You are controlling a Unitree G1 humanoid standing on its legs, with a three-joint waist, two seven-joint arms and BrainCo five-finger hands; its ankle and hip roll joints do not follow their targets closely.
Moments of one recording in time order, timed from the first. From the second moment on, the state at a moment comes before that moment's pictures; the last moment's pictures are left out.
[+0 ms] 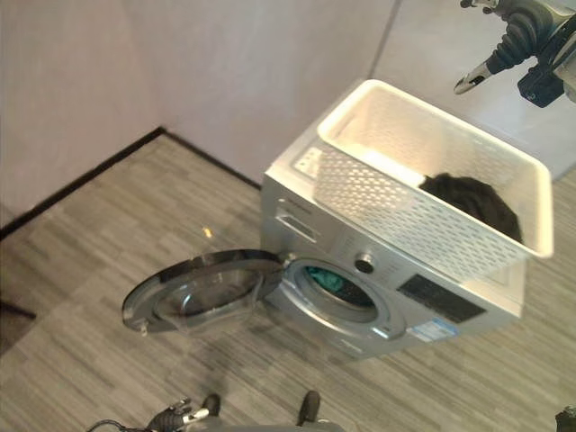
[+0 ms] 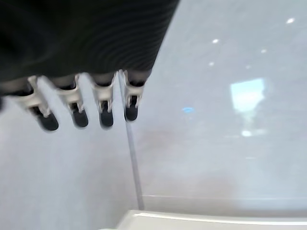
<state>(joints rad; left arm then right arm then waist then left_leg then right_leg) 0.15 0.39 -0.33 0.96 -0.35 -0.02 -0.15 -1.57 -1.17 1.21 0.88 0.17 -0.15 0.23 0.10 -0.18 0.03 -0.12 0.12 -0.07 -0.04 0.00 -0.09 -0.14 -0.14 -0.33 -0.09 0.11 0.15</state>
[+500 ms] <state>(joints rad) 0.10 0.39 -0.34 0.97 -0.35 -0.01 -0.15 -1.55 -1.20 1.28 1.01 0.01 -0.07 0.29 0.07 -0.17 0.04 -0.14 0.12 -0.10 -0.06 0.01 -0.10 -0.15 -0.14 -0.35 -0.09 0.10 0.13</state>
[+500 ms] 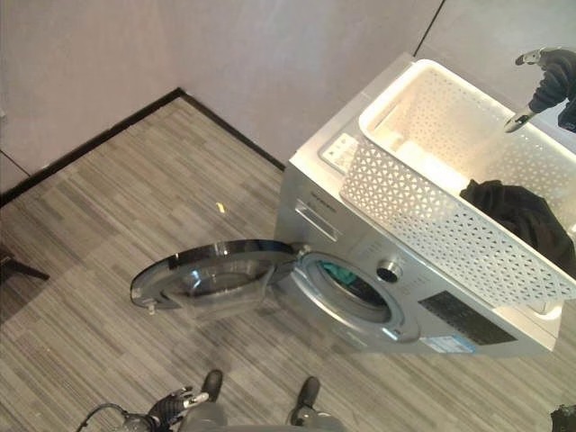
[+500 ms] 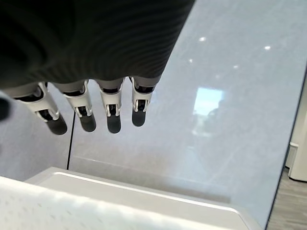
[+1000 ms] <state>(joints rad) 0.12 0.41 -0.40 0.84 -0.36 0.00 -0.17 -1.23 -1.23 1.15 0.88 0.00 -0.07 0.35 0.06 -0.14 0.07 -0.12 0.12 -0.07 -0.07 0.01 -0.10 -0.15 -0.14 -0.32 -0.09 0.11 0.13</state>
